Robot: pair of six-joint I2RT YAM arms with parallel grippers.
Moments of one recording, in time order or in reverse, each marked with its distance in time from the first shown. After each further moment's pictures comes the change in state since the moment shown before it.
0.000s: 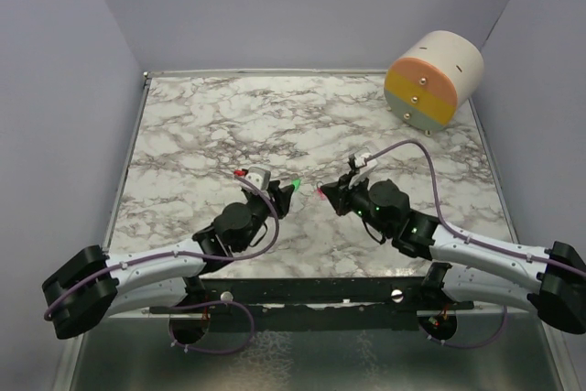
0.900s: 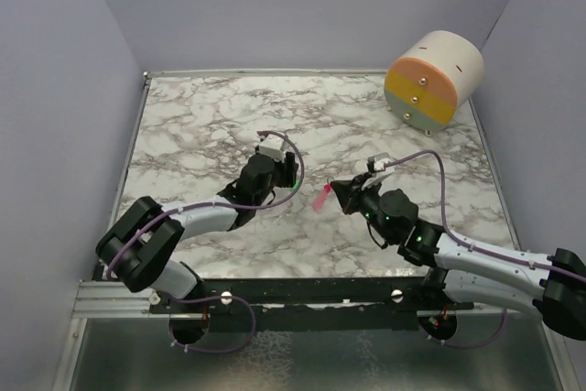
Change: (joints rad) left arm 0.283 0.455 0.277 -0.076 0.180 0.007; right arm 0.000 -0.047 -0.150 0.202 0.173 0.101
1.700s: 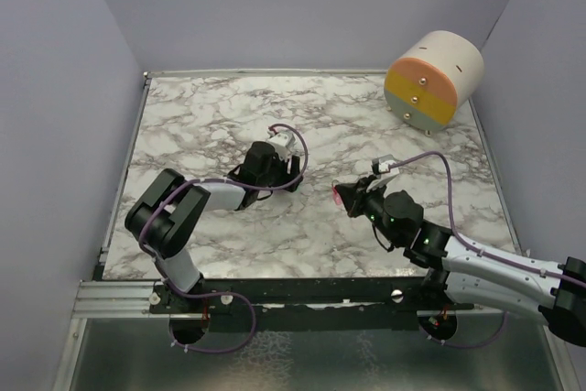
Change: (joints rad) left arm 0.142 0.264 0.156 -0.151 0.393 0.052; right arm 0.000 -0.097 0.000 -0.136 0.000 0.021
